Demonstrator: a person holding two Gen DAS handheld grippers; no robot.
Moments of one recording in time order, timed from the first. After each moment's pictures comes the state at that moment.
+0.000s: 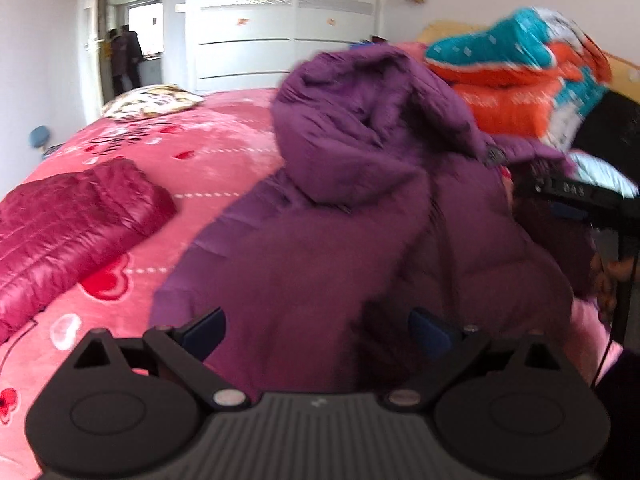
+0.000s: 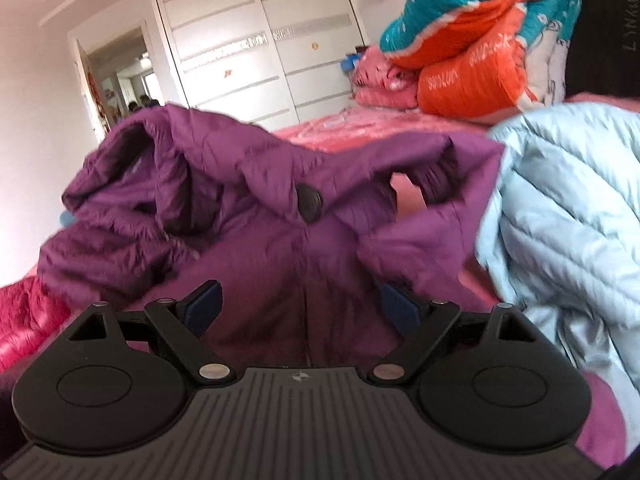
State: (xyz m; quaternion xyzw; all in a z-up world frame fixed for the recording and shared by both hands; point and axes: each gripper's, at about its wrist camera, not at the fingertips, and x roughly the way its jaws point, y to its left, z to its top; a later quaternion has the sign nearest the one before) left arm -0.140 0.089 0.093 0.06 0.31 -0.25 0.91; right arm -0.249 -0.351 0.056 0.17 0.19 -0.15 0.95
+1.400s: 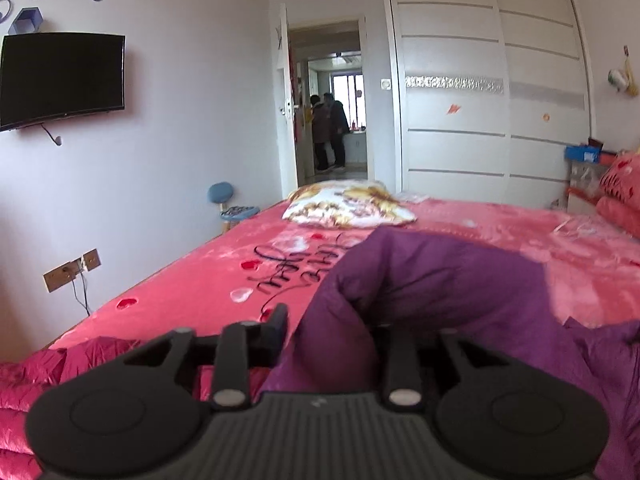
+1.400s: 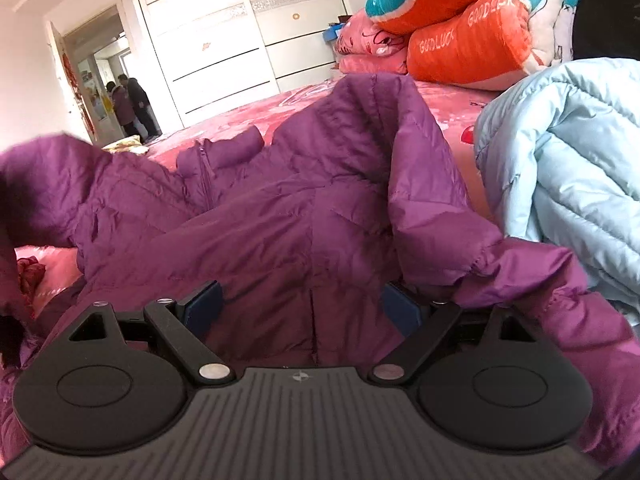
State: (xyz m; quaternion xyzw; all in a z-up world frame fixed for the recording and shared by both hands) left arm 0.180 0.067 0.162 0.02 0.18 0.08 0.98; right arm -0.189 -0.345 0.030 0.19 0.23 -0.17 0.94
